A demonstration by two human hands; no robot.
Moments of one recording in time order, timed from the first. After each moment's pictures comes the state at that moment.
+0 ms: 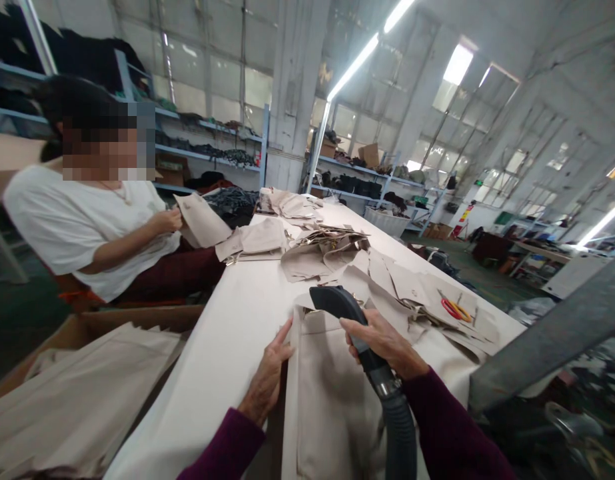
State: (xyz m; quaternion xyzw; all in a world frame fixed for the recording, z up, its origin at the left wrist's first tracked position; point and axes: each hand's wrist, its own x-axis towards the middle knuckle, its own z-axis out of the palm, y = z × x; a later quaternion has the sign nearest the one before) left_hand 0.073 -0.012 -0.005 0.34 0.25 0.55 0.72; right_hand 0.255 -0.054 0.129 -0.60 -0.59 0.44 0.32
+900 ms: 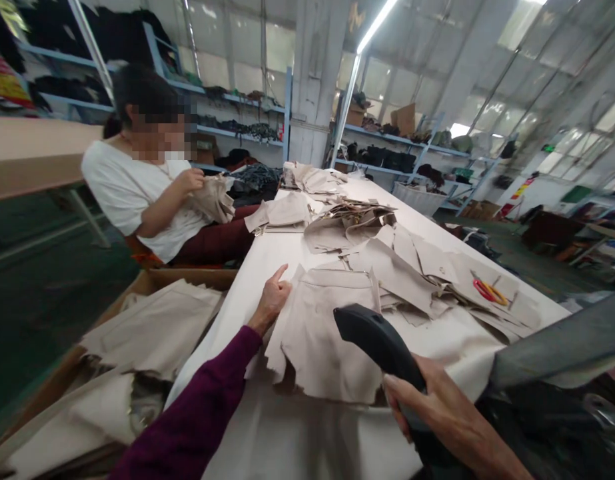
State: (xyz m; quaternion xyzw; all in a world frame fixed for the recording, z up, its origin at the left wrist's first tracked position) left_hand 0.023 0.041 0.005 0.58 0.48 0.53 0.39; right_hand 0.253 -0.168 0.120 -0.64 -0.58 0.45 0.23
